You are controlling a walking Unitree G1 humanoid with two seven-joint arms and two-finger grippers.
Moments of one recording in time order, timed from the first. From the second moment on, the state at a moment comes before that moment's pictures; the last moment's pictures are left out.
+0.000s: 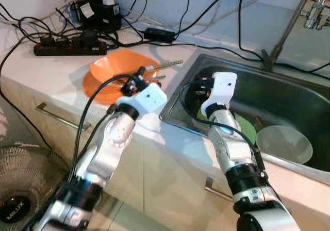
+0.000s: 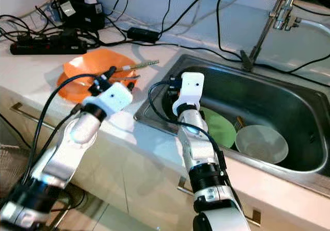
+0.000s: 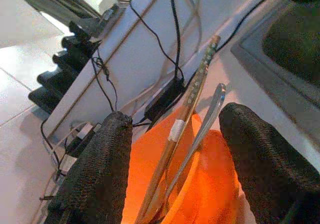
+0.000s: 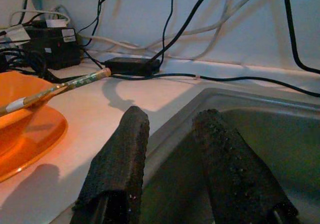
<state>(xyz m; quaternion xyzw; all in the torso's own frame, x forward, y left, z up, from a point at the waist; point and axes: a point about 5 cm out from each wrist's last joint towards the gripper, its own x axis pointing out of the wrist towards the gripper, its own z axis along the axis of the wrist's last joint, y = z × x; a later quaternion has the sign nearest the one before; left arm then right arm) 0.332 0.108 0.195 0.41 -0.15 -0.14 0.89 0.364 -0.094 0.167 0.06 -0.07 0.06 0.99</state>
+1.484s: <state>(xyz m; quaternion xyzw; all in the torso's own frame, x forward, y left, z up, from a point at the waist) 0.352 0.097 0.177 0.41 -0.14 -0.15 0.89 0.353 -0.101 0.152 0.06 -0.11 0.05 0.99</state>
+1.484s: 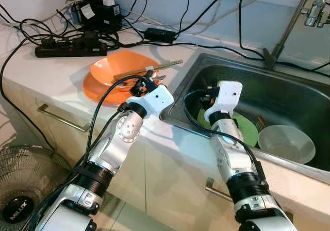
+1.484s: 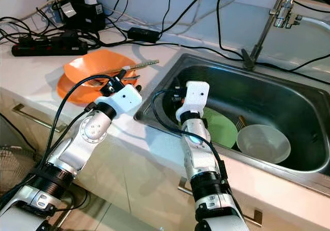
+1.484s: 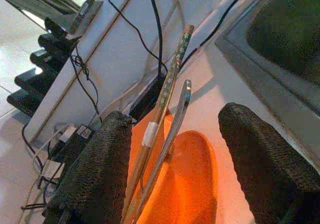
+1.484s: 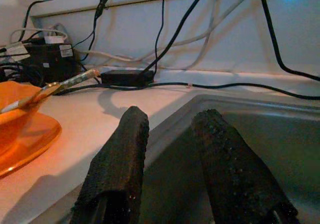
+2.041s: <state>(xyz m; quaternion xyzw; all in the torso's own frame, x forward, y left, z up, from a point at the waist) 0.366 0.096 0.184 0.41 -0.16 -0.13 0.89 0.352 -0.101 0.151 0.06 -0.11 0.05 0.99</state>
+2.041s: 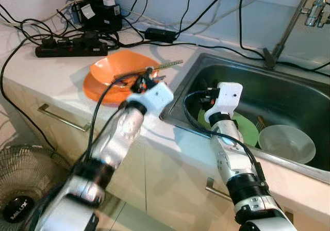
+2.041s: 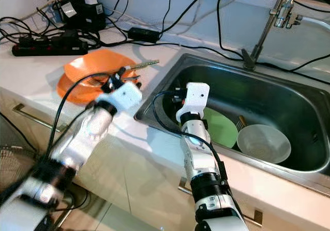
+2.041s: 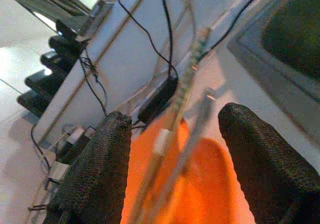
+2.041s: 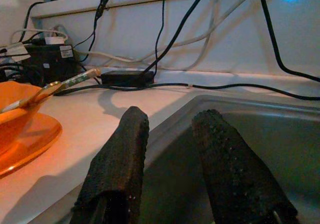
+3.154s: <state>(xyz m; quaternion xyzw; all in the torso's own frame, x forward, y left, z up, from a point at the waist) 0.377 0.095 0.191 0.42 -0.17 -0.13 0.88 0.352 -0.102 0.150 0.06 -0.11 0.04 0.99</state>
